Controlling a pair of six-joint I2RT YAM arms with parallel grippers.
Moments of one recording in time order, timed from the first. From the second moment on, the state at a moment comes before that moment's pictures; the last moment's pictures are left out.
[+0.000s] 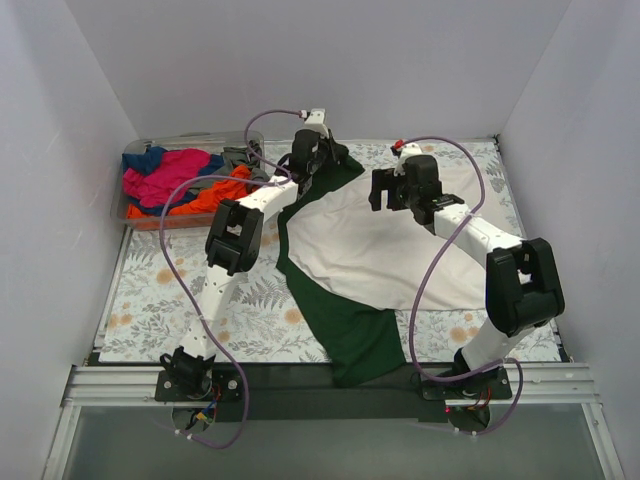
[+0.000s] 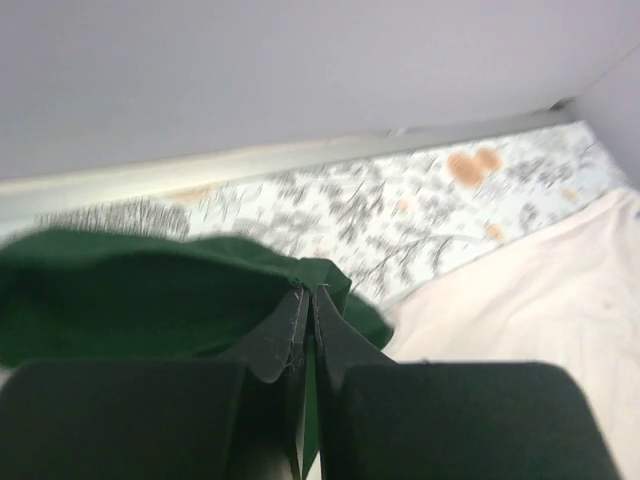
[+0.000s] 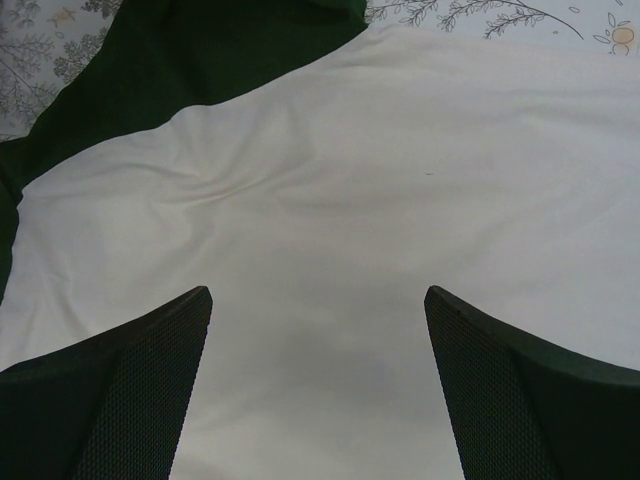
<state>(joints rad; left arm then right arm) -0.47 2.55 2.07 0.28 0.05 -0.35 0.35 1.64 1.12 -0.03 -0.06 0.15</state>
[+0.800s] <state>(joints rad) -0.47 2.65 2.03 0.50 0.00 -0.27 0.37 1.72 1.13 0.00 -0.01 0.15</state>
